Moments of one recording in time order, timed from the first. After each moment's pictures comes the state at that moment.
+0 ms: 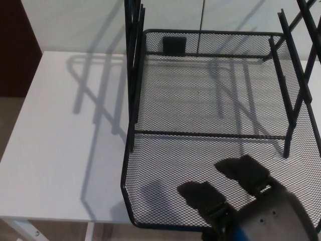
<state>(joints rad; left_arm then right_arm) 0.21 0.65 -0.11 0.91 0.11 -0.28 -0.32 0.43 -0.52 0.63 -0.84 -1.43 0.22 -0.06</state>
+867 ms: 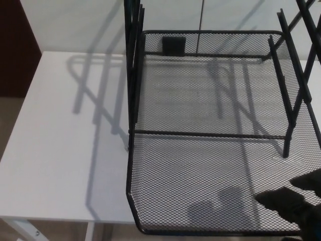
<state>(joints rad) 0.19 0.65 -0.11 0.91 0.11 -0.28 -0.32 0.65 -0.70 0.08 -0.79 -1.00 0.01 -0.02</state>
